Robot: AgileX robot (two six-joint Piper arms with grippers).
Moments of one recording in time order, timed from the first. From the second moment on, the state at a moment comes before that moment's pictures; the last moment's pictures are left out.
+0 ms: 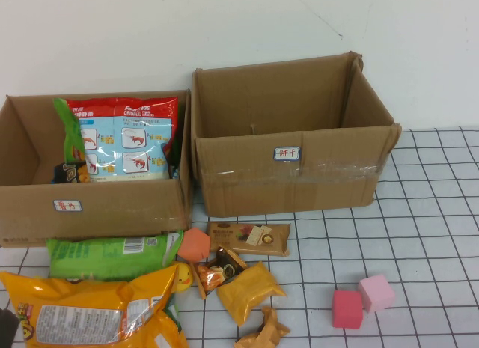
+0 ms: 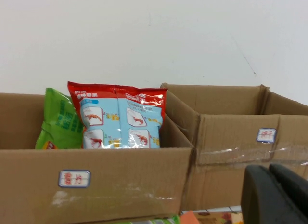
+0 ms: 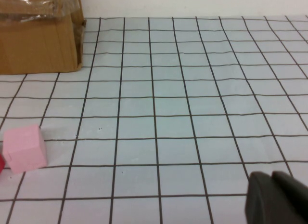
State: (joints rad) right arm -0.02 -0.01 0.03 -0.06 0.41 0.04; left arm 0.02 -0.01 -0.06 -1.39 0.35 1.15
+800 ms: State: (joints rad) right arm -0.02 -0.01 0.03 -0.06 0.41 0.04; left arm 0.02 -0.01 0.02 -0.03 0.24 -0.01
